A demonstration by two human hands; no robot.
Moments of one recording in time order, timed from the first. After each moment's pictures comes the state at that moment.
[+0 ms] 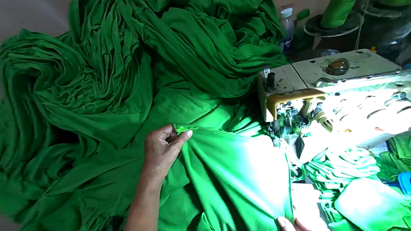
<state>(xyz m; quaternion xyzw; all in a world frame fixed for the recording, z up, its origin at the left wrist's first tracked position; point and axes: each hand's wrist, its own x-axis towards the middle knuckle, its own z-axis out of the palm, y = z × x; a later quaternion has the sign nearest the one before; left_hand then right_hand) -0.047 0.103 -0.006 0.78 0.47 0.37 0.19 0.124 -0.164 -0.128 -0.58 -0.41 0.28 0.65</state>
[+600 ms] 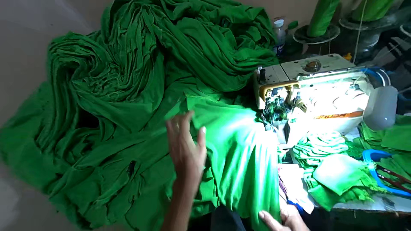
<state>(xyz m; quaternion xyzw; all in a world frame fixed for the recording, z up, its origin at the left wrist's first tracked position) -0.030 0.025 -0.017 0.81 0.44 0.38 0.02 0.111 -0.190 -0.135 -0.59 -0.44 0.40 0.54</state>
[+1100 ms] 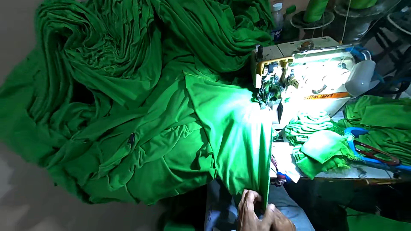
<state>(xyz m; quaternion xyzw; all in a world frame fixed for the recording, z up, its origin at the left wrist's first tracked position) -0.028 -0.180 -0.160 0.75 0.42 0.28 0.44 0.057 -0.258 -0.157 -0.74 -0.53 0.22 0.36</state>
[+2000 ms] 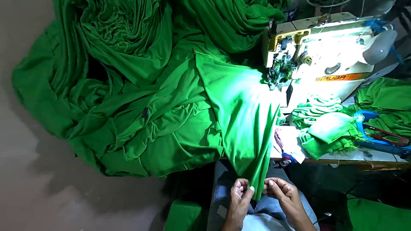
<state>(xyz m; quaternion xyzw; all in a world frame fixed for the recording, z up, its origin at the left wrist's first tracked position) -0.065 -0.180 -0.184 0.50 0.45 0.30 0.67 0.071 -0.243 -0.193 -0.60 -0.25 0.43 0.62</state>
